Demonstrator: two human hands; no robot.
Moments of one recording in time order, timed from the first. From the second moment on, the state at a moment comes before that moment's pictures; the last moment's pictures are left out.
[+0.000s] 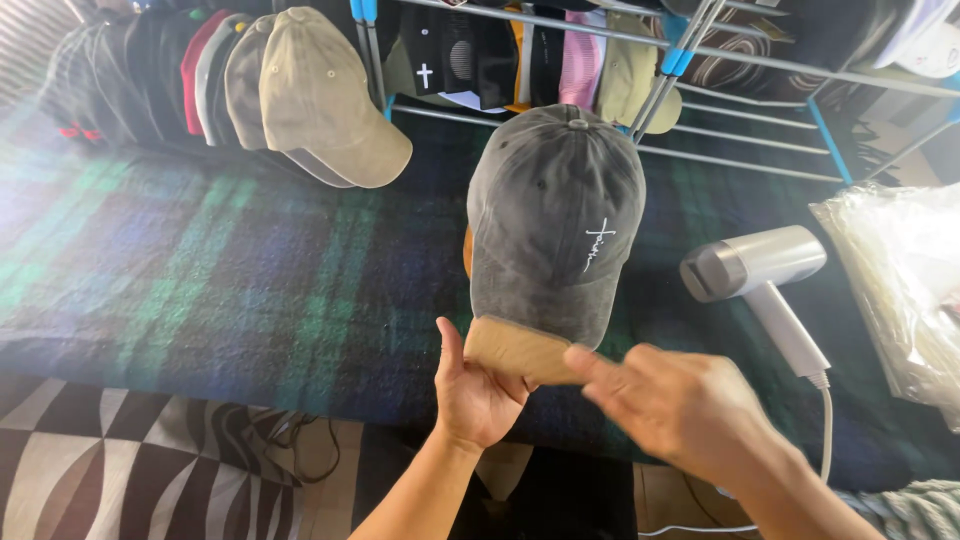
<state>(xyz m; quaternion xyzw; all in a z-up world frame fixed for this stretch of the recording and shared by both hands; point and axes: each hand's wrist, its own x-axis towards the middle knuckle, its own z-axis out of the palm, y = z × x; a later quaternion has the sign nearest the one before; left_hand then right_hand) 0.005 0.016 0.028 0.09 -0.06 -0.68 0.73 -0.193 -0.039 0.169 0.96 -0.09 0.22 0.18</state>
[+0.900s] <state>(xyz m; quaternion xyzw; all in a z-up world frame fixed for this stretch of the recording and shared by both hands) -0.001 0.006 -0.004 0.06 -0.06 -0.66 0.75 -0.247 -0.054 0.041 0.81 -0.43 0.41 -0.03</state>
